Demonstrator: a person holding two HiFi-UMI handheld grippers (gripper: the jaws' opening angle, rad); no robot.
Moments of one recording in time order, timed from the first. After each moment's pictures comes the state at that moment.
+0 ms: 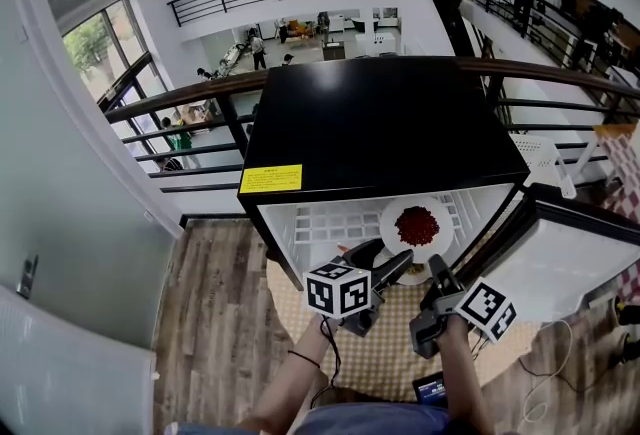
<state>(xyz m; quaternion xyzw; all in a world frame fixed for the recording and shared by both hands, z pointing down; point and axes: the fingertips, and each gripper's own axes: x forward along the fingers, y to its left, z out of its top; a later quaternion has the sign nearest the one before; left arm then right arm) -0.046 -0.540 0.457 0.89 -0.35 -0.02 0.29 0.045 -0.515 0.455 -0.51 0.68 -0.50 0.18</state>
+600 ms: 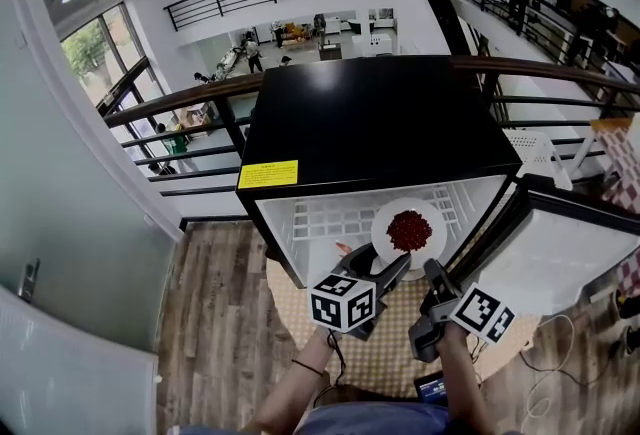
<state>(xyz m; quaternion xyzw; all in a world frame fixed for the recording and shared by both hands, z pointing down) -0.043 -0.521 0.456 0.89 -0.39 0.00 0.23 0.042 -0.494 0.456 -0.50 0.71 -0.47 0.15</state>
